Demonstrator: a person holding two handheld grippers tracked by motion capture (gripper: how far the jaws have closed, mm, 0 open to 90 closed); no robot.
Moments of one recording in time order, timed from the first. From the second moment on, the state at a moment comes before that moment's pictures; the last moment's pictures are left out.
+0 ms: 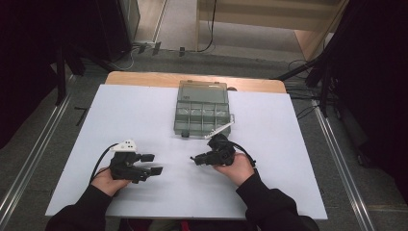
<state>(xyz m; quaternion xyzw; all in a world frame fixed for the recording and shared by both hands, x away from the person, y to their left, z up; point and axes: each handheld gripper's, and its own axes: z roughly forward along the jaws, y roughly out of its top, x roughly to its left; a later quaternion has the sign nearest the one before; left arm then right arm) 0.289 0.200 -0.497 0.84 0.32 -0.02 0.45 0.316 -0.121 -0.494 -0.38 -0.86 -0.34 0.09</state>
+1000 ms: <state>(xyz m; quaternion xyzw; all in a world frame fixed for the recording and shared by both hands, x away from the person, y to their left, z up) 0.303 0.179 -0.496 0.84 0.29 -0.04 0.45 0.311 -0.161 -0.485 -0.41 -0.83 -0.36 0.07</state>
